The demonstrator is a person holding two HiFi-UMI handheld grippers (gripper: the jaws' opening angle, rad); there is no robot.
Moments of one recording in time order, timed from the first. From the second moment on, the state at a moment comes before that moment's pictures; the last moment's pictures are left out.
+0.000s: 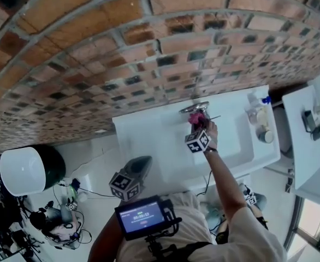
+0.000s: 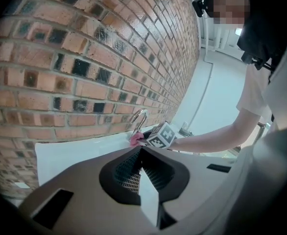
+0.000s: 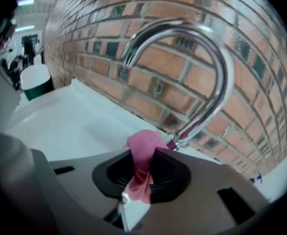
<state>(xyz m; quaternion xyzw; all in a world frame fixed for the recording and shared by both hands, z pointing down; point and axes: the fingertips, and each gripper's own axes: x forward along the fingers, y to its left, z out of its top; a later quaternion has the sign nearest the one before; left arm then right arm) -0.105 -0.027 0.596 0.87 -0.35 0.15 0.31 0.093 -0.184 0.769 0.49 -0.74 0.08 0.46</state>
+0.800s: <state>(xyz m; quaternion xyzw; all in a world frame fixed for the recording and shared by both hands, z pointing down) -0.122 -0.018 0.597 0.86 -0.37 0.14 0.31 0.100 -0.201 0.838 0.36 -0.62 -0.03 0.69</state>
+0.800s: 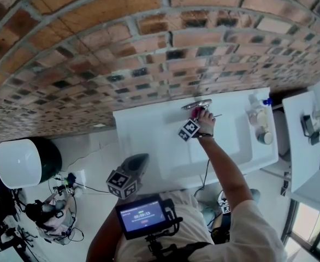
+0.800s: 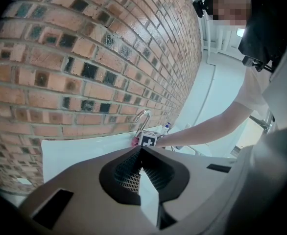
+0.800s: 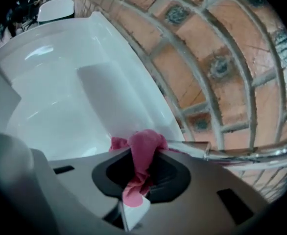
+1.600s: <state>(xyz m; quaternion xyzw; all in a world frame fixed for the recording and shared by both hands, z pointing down) -0.132 -0.014 0.588 0.86 -0.38 0.13 0.31 0.145 -0.205 0.758 0.46 -0.68 0.09 0.56</state>
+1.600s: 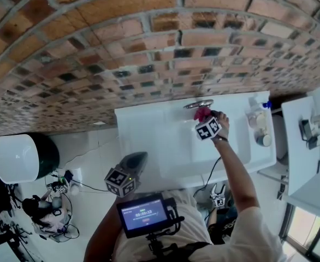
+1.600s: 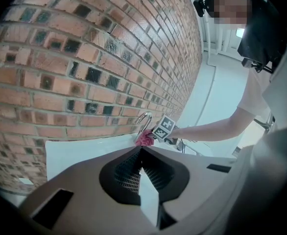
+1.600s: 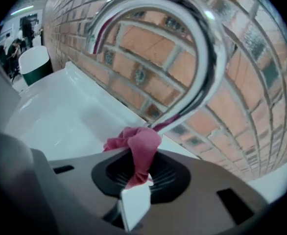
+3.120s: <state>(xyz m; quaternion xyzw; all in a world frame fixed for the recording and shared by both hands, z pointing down) -0.104 -0.011 0.592 0.87 -0.37 0.15 0.30 0.307 -0.201 0.725 0.65 -0.64 0.30 0.26</state>
